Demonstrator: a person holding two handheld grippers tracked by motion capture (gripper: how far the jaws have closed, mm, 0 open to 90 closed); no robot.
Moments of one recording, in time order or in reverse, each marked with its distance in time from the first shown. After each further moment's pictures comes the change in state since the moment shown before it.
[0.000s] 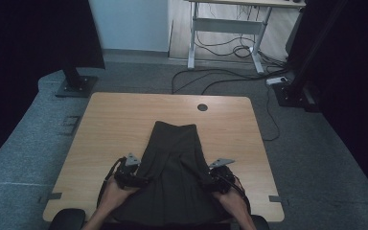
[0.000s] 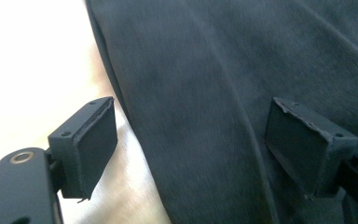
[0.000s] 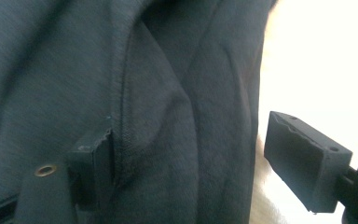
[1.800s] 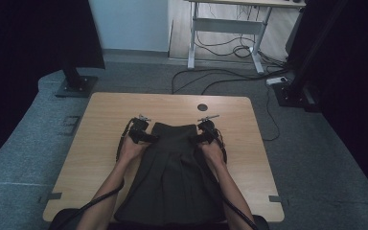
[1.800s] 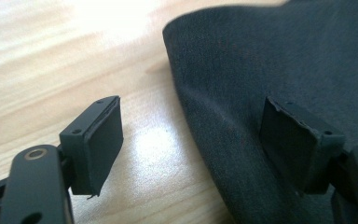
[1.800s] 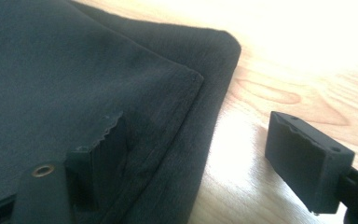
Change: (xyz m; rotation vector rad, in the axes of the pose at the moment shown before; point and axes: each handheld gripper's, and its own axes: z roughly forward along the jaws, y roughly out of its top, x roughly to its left) left arm 0.088 0.100 0.097 0.061 0.092 -0.097; right arm -0.084 0.125 0.109 -0.023 -0.062 0.145
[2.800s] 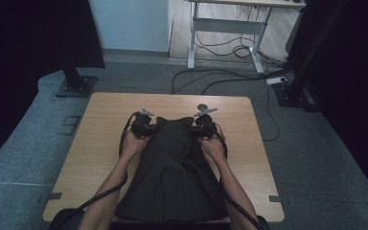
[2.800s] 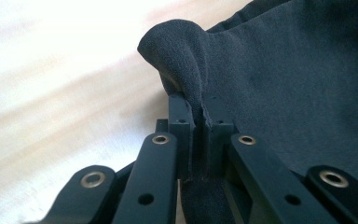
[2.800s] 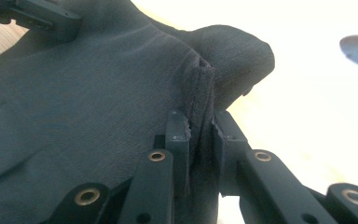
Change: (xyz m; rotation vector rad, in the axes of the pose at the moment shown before) left arm -0.007 0.032 -0.035 -0.116 -0.078 0.039; right arm 0.020 0.030 -0.043 -0.078 0.095 -0.160
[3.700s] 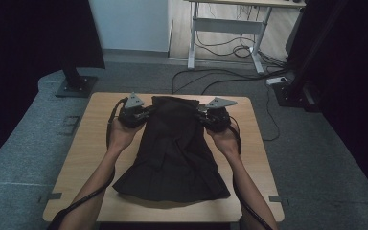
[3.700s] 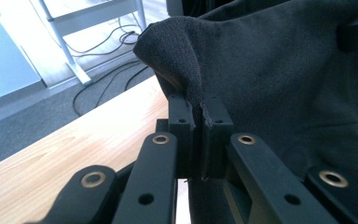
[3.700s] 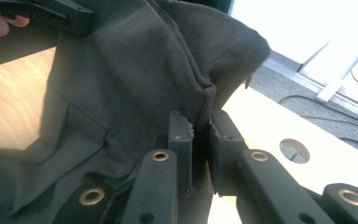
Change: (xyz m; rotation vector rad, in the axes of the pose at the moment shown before) left arm -0.034 0.031 -0.108 -0.289 0.006 0.203; right arm 0.026 0.028 -0.111 -0.276 0.000 -0.152
